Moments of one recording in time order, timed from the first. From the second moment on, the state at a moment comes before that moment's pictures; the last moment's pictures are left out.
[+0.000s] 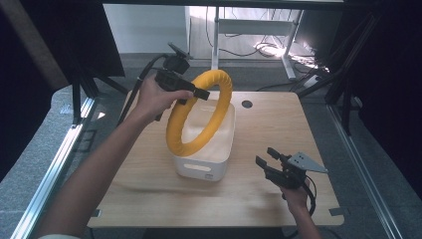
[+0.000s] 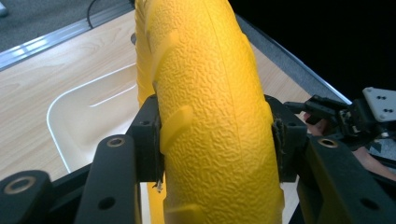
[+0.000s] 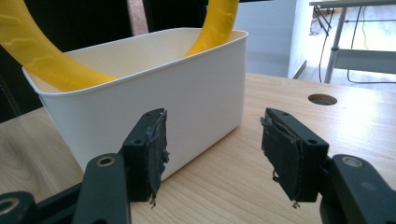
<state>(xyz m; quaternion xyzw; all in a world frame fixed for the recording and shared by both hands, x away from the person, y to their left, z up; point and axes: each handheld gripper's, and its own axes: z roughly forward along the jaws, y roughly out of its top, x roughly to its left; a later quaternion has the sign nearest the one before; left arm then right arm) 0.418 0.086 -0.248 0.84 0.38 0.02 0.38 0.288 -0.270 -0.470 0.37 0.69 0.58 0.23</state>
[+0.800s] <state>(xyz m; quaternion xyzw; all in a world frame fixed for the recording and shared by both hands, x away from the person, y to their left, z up) 0.427 0.070 -0.295 0.86 0.38 0.00 0.35 0.289 -0.271 -0.473 0.37 0.69 0.57 0.24</state>
